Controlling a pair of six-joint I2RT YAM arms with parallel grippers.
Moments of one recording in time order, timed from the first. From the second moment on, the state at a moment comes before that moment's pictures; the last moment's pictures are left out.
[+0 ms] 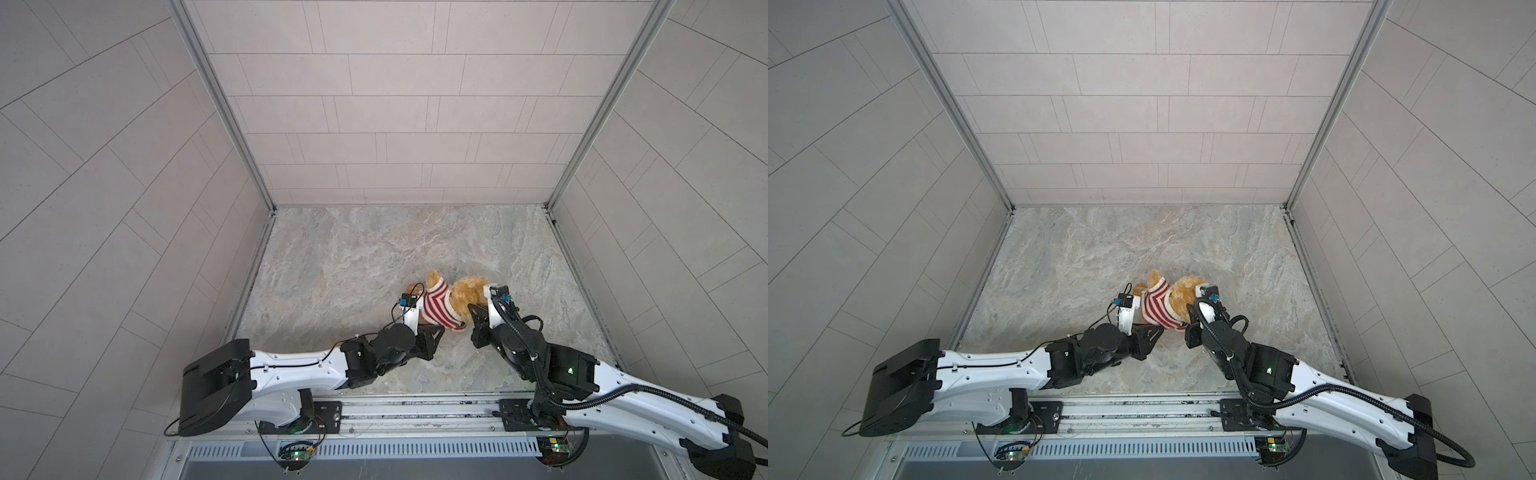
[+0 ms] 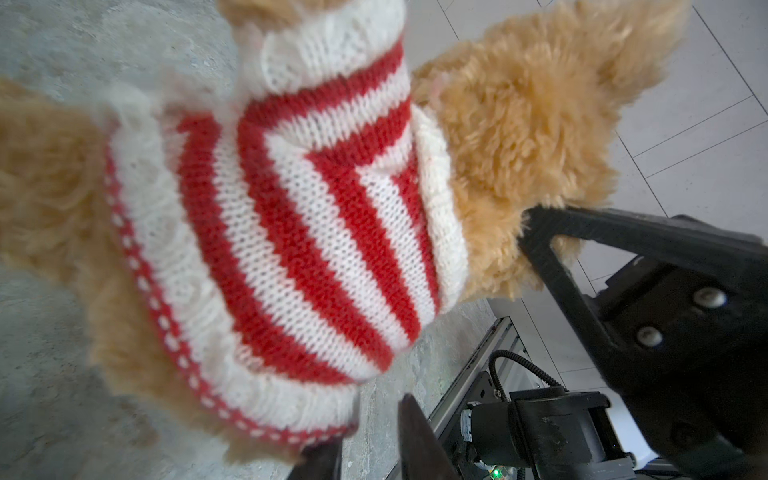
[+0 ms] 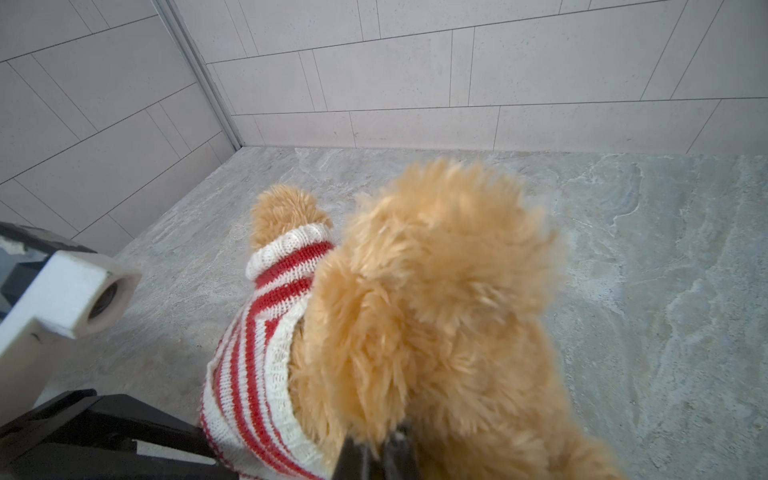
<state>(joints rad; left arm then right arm) -1.21 1.26 0.54 0.34 -0.24 -0.89 1.08 0.62 0.53 -0.32 0.64 0.47</state>
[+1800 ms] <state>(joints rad) -1.14 1.03 0.35 0.27 -0.28 -0.86 1.09 0.60 0.58 -0.41 0.60 0.42</state>
